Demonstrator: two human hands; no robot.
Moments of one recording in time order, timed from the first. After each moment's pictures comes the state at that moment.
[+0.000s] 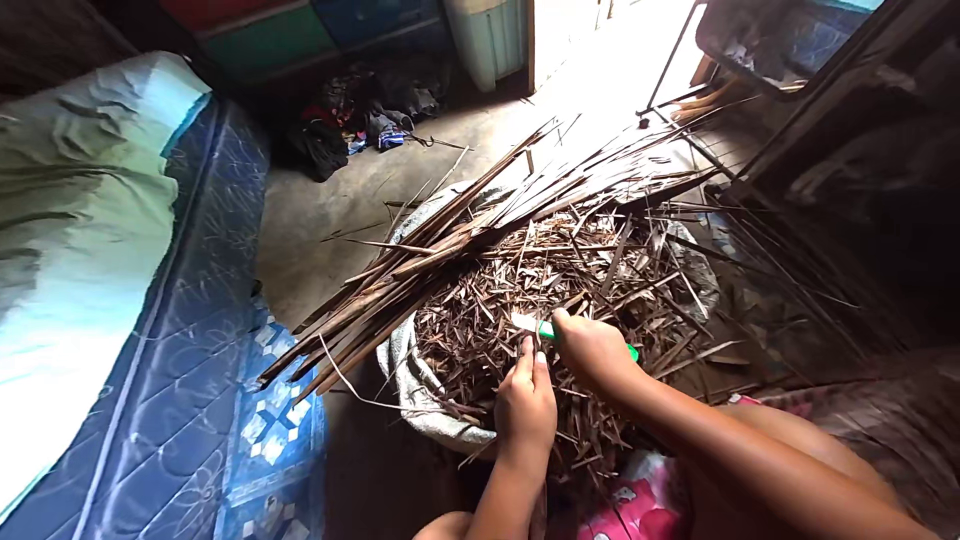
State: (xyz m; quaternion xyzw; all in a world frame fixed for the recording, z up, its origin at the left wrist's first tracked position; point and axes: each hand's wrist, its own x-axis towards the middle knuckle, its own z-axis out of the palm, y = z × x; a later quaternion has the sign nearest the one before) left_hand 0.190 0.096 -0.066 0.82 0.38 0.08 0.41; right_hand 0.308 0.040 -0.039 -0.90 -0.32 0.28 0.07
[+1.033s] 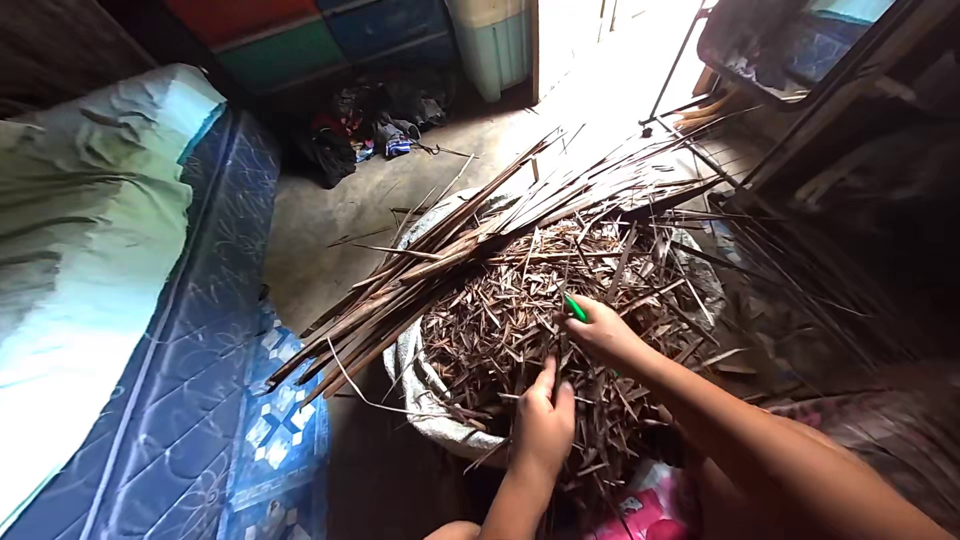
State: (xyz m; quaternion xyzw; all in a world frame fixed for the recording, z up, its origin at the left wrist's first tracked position) left_hand 0.183 0.096 -0.056 0.76 0.33 -0.01 0.56; right_hand 0.348 0.030 -0.047 -0.81 -0.24 0.37 0.39
